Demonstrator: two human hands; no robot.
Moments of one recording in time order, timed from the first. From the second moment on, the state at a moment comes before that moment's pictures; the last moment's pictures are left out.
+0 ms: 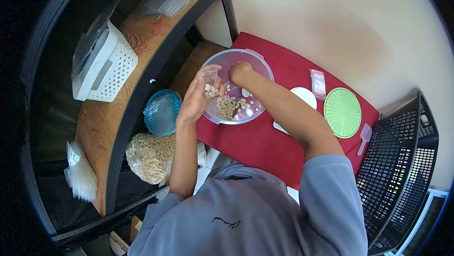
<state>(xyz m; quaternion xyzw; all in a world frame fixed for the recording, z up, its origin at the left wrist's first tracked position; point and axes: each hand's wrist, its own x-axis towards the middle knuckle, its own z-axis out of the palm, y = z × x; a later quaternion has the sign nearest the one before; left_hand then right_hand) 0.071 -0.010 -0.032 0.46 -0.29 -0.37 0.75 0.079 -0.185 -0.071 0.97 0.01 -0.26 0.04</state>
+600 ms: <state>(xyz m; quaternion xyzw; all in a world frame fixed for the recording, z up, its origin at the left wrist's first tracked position) 0.075 -0.007 -0.044 0.46 -0.31 -0.31 0.78 0.085 -0.166 -0.092 0.88 -0.01 -0.42 -0.22</state>
